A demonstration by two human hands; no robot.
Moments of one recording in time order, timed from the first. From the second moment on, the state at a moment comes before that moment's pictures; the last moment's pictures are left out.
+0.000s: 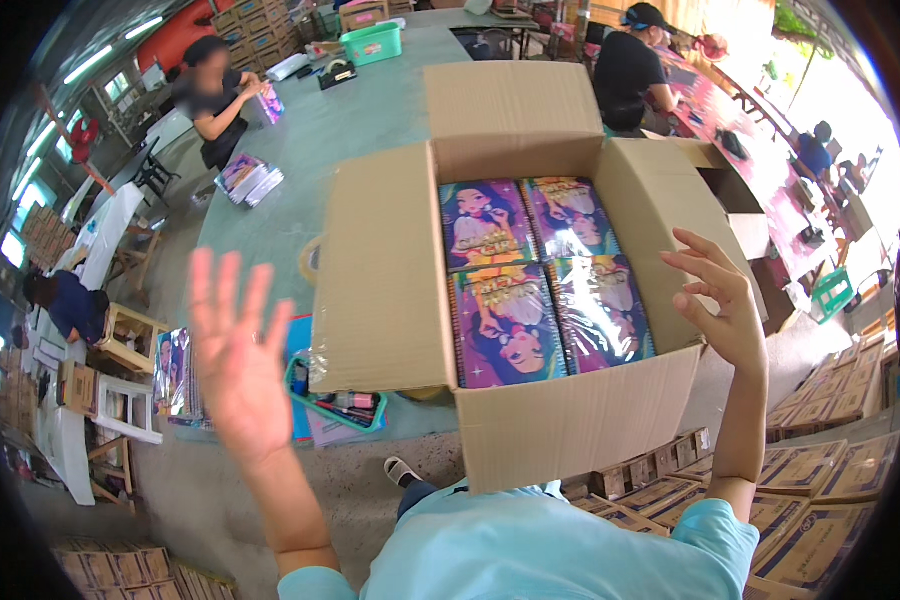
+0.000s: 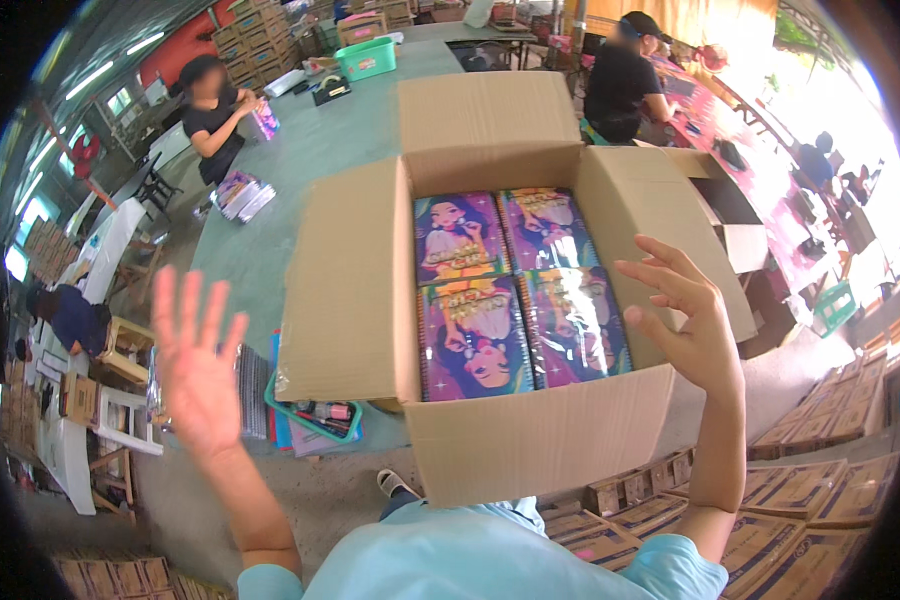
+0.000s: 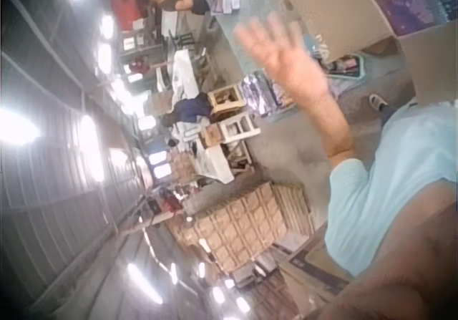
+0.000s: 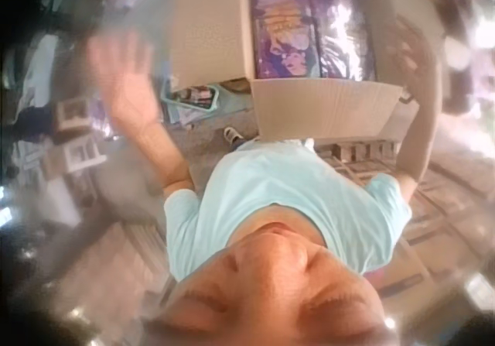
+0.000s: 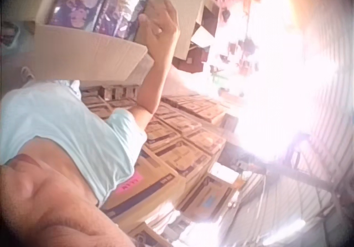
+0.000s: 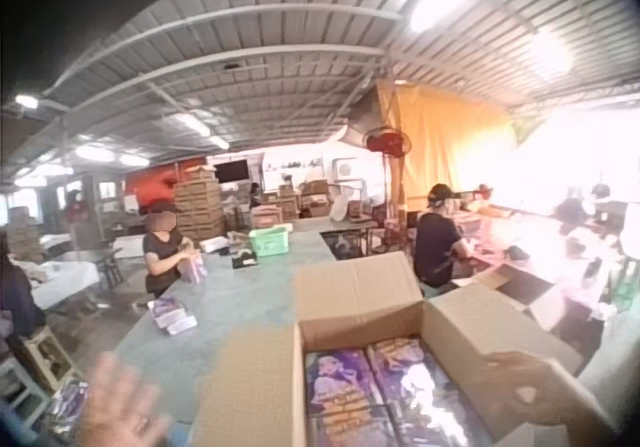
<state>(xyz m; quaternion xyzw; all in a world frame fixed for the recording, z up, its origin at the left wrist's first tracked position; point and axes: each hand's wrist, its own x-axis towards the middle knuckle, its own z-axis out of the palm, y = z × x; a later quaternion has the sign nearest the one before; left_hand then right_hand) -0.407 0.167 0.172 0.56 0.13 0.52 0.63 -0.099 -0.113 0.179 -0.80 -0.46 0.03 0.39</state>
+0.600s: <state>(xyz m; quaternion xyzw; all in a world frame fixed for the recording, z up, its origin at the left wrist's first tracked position) -0.823 0.377 -0.038 0.30 0.59 0.60 0.45 -0.157 0.117 0.134 -0.80 -0.55 -0.11 0.20</state>
